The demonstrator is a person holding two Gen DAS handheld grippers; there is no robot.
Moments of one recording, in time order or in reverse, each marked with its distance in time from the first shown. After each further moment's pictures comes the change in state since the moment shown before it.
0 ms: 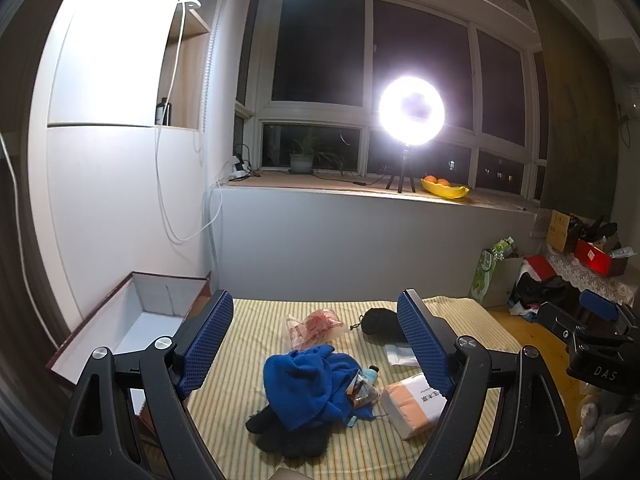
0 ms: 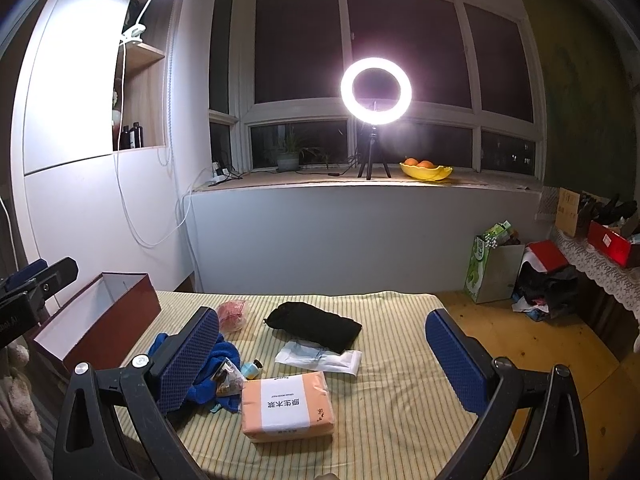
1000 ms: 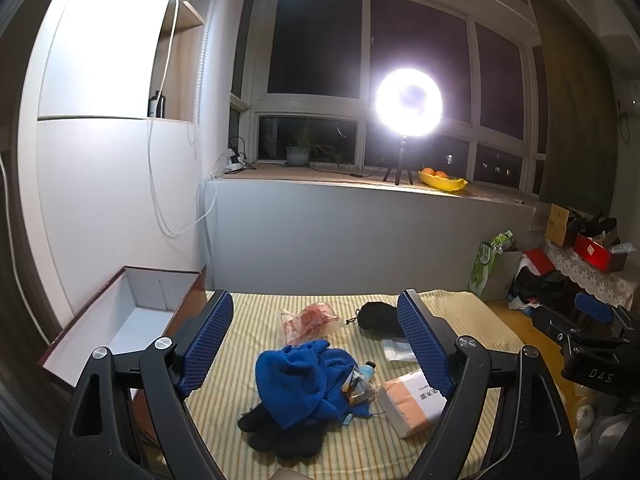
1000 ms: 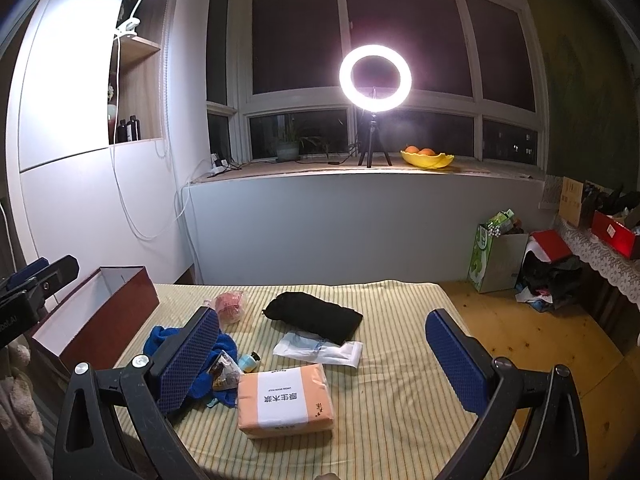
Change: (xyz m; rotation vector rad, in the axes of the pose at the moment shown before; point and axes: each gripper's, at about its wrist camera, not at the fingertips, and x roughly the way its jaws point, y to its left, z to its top) left arm 0.010 -0.008 -0.007 0.003 0.024 -0.011; right arm 0.014 -0.004 -0.006 0.014 0.037 0.007
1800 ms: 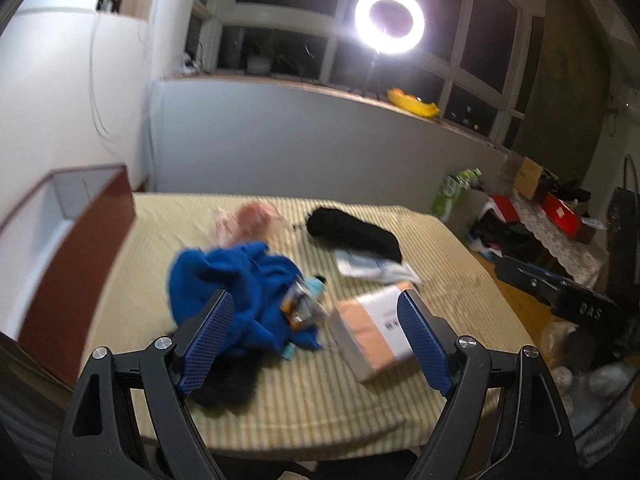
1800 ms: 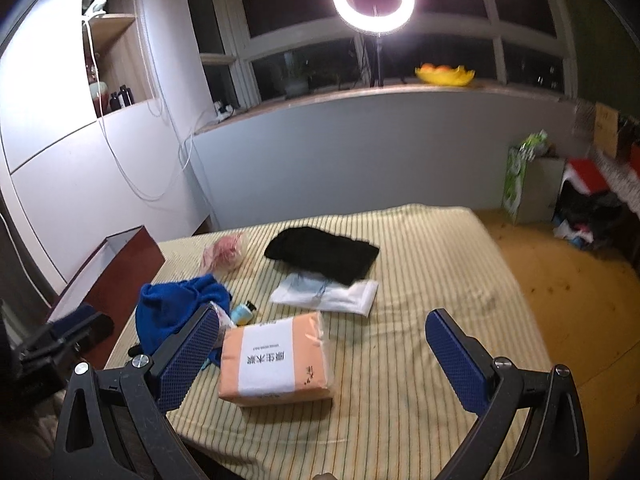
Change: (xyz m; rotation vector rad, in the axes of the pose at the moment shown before) left arm 0.068 -0.021 -0.064 -0.078 0.322 -0.199; right arm 0.073 -0.048 -0.031 0.105 0.260 0.153
